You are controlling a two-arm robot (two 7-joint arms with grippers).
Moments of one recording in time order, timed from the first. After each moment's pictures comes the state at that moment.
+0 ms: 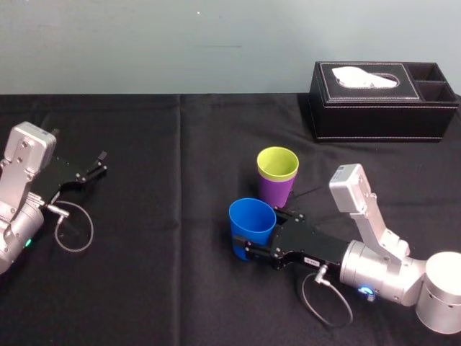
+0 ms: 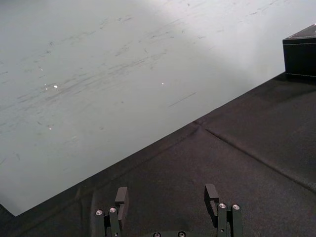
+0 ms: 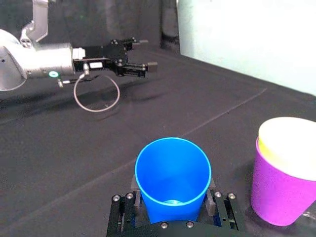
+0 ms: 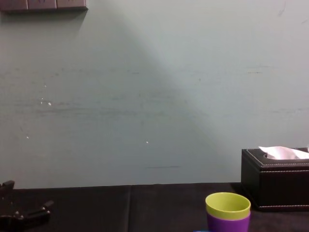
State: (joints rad) left arm -0.20 0.60 0.45 -1.41 -0.25 -0.12 0.03; right arm 0.16 0.50 -0.49 -1.48 0.40 -0.01 0.59
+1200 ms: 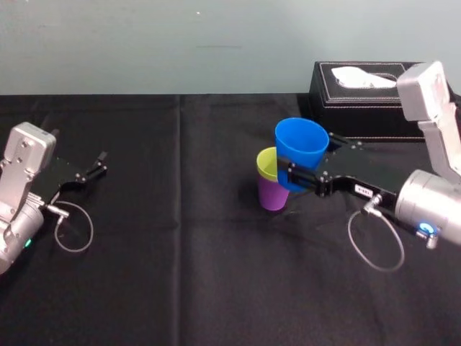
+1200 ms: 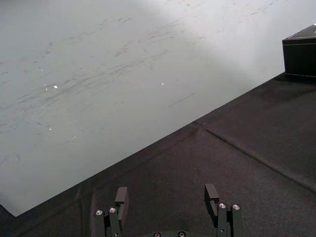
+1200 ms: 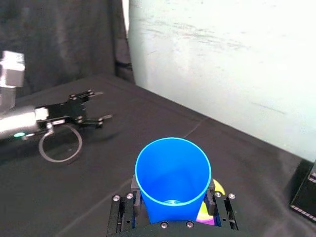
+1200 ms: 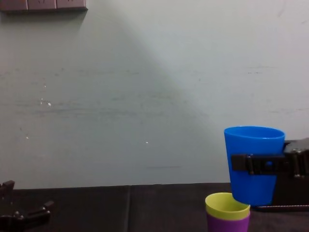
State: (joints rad) left arm -0.20 0.60 0.45 -1.41 -0.25 -0.12 0.03; right arm 0.11 0.66 -0.31 -1.91 0.55 0.34 0.35
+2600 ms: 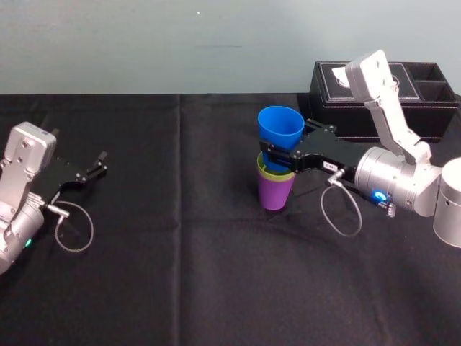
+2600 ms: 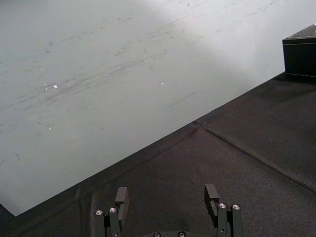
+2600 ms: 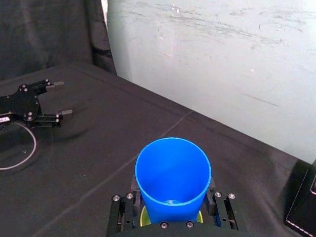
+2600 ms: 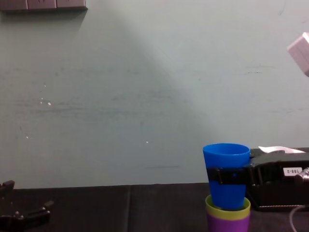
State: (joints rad) left arm -0.20 0.60 0.45 -1.41 -0.25 -0.12 0.03; right arm 0.34 0.50 -0.42 -1.59 0.42 0.32 0.38
